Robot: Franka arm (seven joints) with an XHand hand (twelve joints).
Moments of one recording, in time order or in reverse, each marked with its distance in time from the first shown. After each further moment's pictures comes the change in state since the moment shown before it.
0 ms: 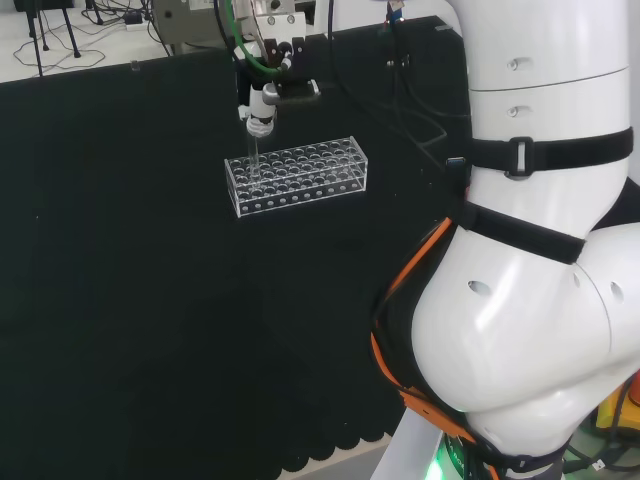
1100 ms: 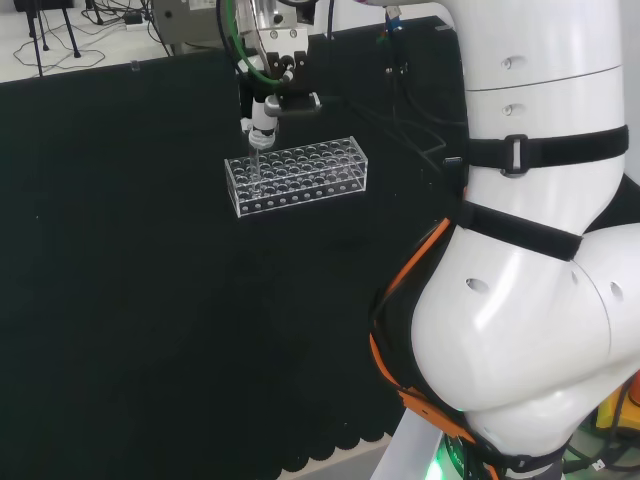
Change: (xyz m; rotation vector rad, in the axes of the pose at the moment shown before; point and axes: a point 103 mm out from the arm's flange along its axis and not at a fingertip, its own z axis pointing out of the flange) arm -0.003 0.007 0.018 0.028 0.019 0.002
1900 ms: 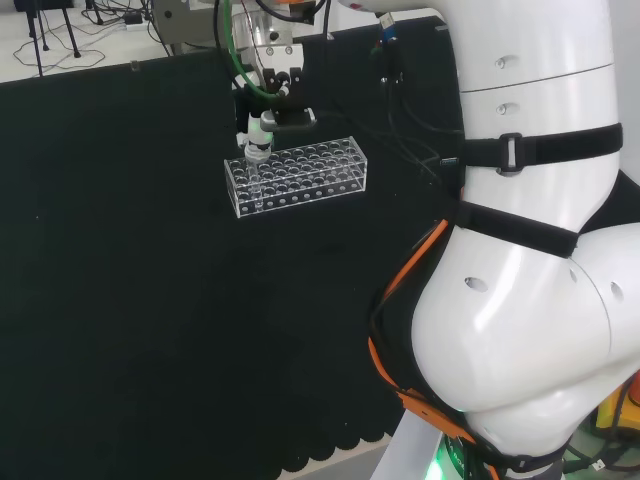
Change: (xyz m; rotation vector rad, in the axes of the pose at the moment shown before) arm 0.007 0.011 0.022 0.015 0.013 -0.011
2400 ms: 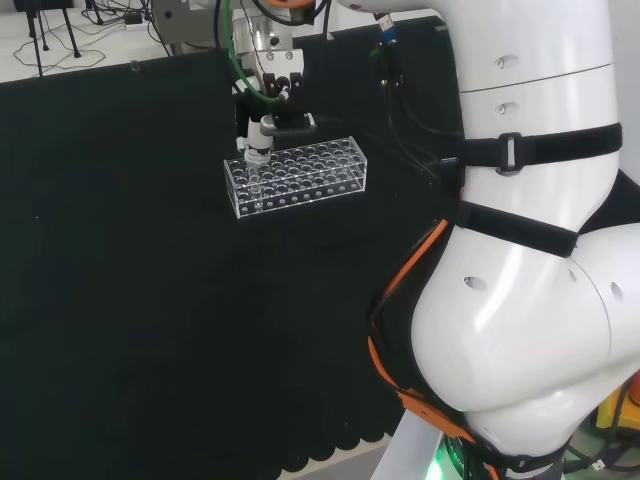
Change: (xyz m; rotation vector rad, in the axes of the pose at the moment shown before) arm 0.000 0.001 0.007 0.007 0.018 0.000
